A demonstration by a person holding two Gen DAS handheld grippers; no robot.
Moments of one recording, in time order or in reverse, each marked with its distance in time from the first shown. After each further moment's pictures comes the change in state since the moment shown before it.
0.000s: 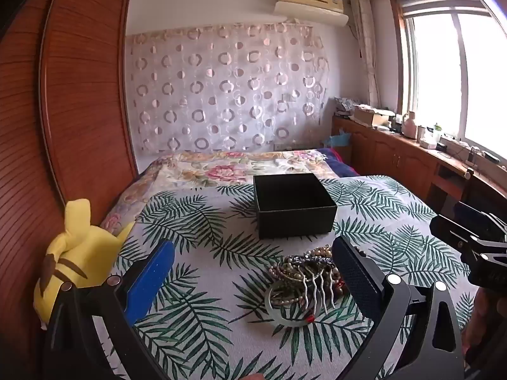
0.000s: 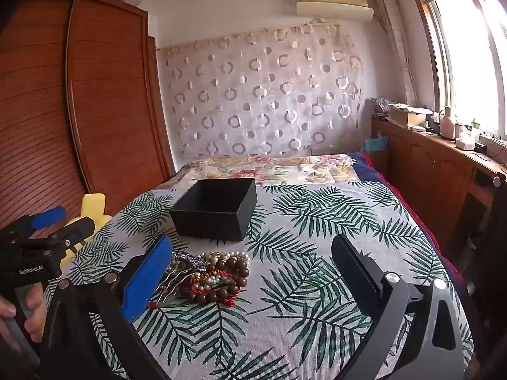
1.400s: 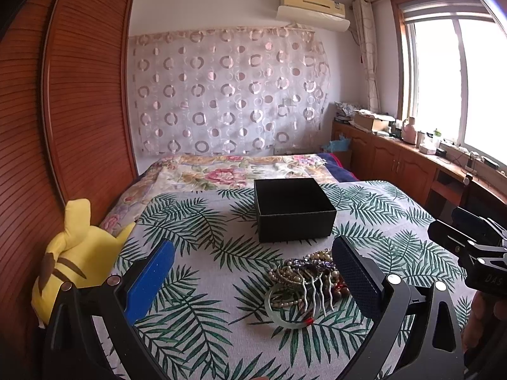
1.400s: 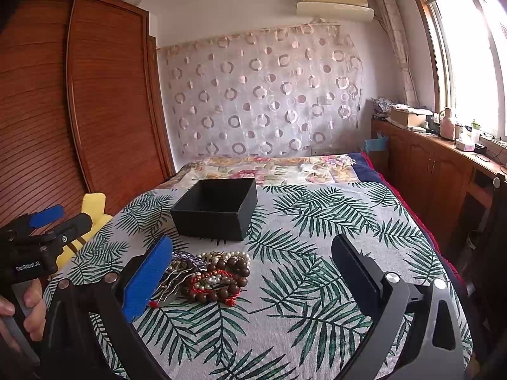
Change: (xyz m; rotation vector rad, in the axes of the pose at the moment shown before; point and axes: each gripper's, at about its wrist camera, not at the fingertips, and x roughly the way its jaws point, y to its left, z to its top) left arm -0.005 0.001 0.005 -0.010 -0.017 -0.004; right arm 0.000 0.000 0.000 -0.002 -0.002 -0.001
